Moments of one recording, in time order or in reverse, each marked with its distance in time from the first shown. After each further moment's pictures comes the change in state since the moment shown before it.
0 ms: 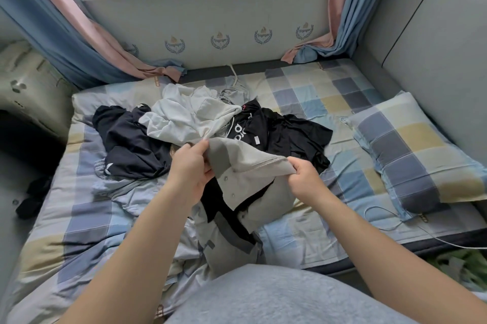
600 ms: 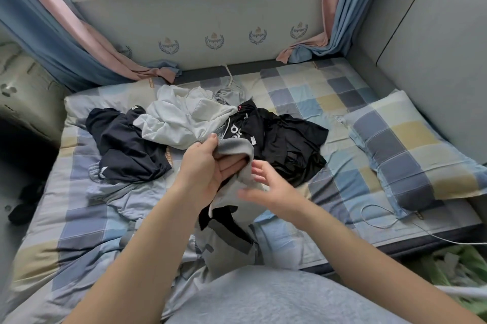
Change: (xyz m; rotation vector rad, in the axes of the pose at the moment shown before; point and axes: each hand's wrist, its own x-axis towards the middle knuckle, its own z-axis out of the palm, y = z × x) left_hand -0.031 0.008 0.032 -0.189 -0.223 0.002; right_hand -0.040 -0.045 0.025 0.302 -0.344 0.009
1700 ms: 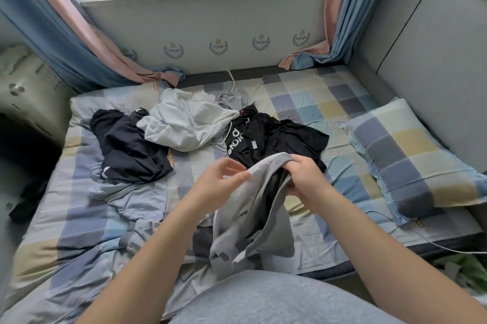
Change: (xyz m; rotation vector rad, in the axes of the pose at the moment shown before) left_hand 0.015 -0.038 -0.042 1.014 -0.161 0.178; right_hand 0.015 -0.003 -0.043 0.187 0.346 0.144
